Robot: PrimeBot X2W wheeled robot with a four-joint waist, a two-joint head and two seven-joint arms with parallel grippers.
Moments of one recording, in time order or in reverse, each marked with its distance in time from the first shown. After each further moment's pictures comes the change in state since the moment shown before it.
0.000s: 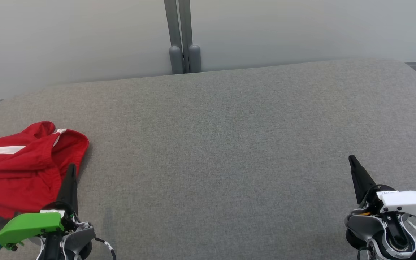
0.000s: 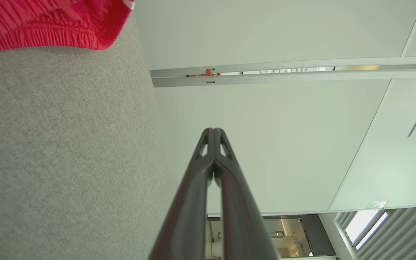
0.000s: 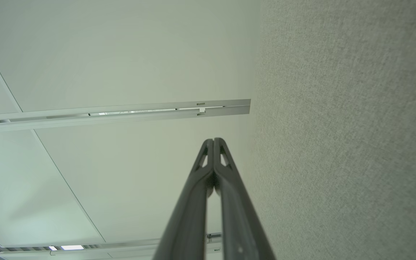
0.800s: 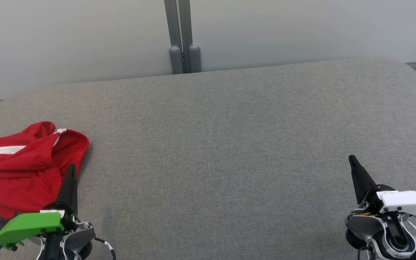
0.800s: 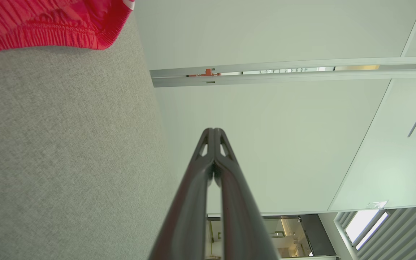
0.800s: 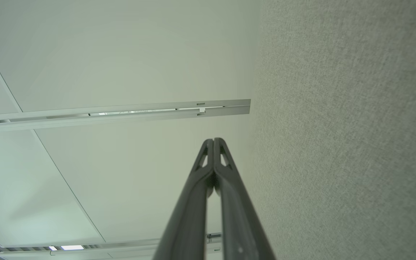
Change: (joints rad) left arm 0.000 0.000 0.000 0.000 0.000 0.000 0.000; right arm 0.000 0.000 0.000 0.000 0.000 0.000 0.000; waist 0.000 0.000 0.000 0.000
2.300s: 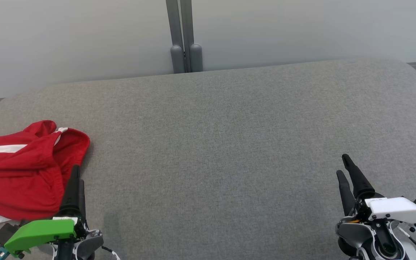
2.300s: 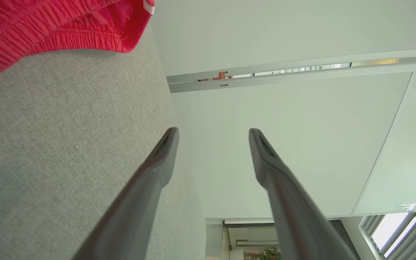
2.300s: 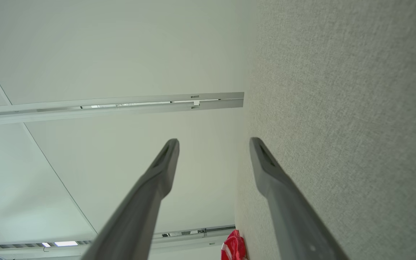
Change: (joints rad) left arm 0.040 -0.009 -0.047 -0.010 0.076 0.002 -0.082; right arm 0.040 0.009 0.065 -0.030 -0.008 0.000 -0.054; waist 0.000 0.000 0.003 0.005
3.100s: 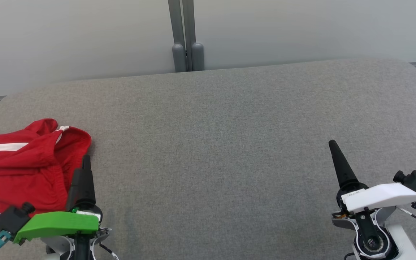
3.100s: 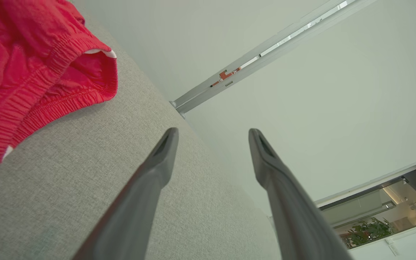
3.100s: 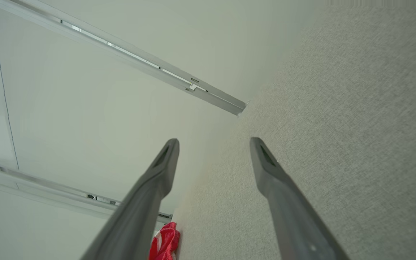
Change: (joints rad) left arm -0.002 0.002 -0.049 -0.060 0.437 -0.001 -0.092; right arm -0.033 -0.073 0.135 -0.060 -0.406 0.000 -0.119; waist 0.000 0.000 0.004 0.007
